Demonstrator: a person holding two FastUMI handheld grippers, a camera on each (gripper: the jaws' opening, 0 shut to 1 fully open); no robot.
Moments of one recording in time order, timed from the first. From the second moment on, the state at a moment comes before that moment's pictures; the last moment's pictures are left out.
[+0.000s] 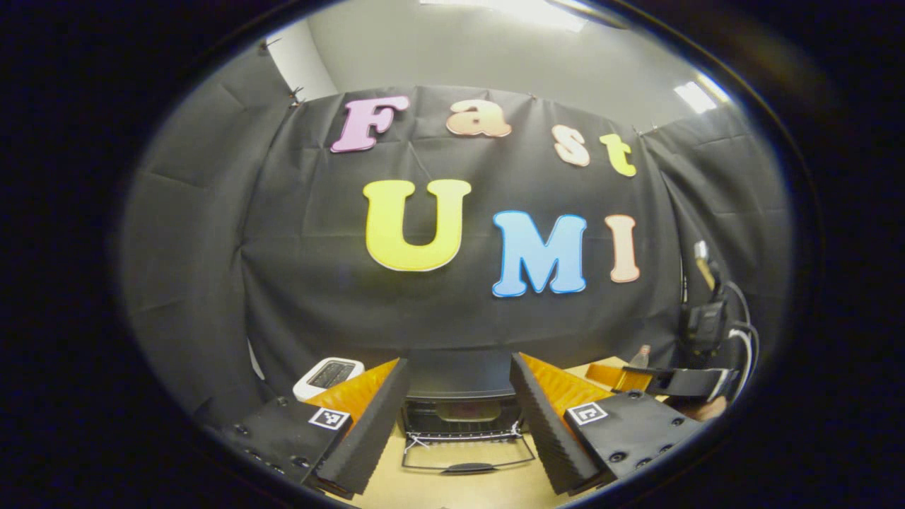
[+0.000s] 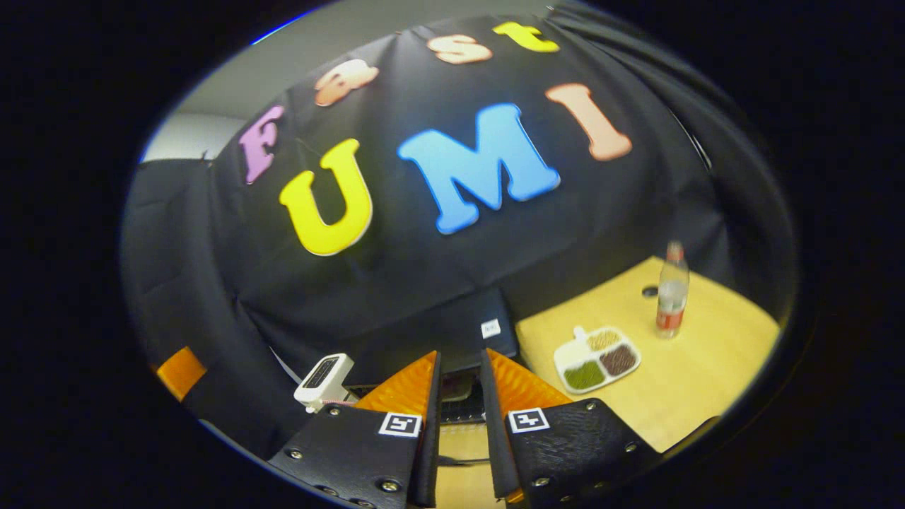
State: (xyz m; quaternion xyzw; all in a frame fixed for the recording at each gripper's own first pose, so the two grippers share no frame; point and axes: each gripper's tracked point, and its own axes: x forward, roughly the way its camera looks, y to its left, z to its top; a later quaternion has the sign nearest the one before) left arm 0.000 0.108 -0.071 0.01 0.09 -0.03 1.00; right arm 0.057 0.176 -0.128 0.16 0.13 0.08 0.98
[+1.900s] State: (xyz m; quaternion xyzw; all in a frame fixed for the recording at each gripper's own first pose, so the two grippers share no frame) left arm -0.026 0.081 -0.453 0.00 0.61 -0.03 0.79; right arm -0.002 0.005 -0.077 0.07 0.10 -0.05 0.99
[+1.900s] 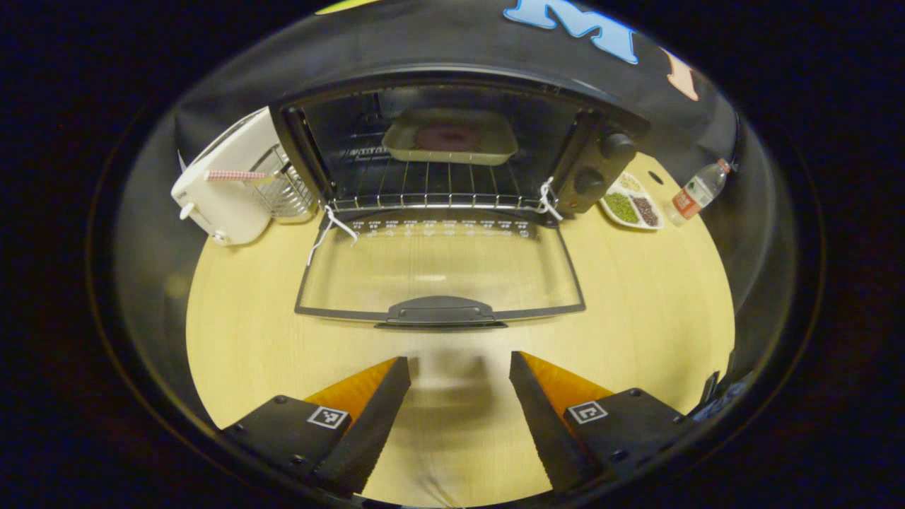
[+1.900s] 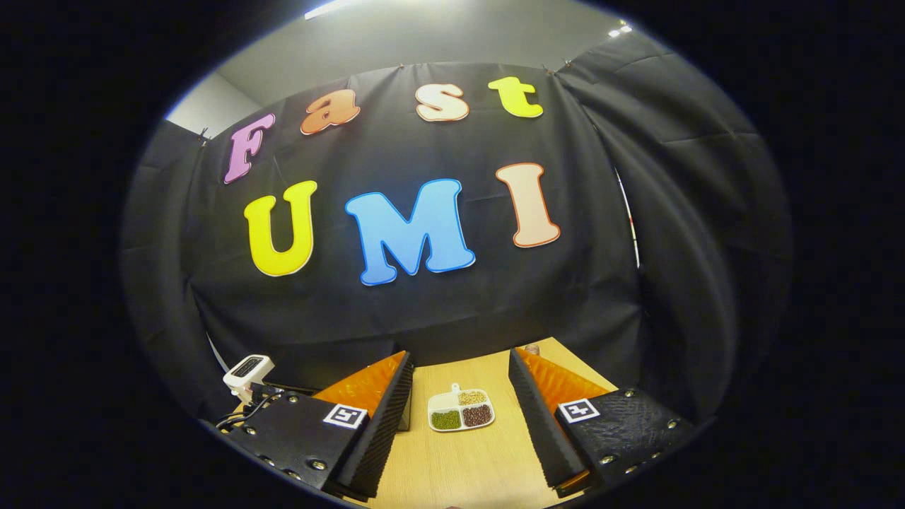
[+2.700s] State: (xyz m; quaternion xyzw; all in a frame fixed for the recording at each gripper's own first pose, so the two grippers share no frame) left arm -0.011 0.093 -0.481 0.02 0.64 -0.03 0.77; right arm 0.006 0.007 -0.091 0.06 0.12 -0.07 0.99
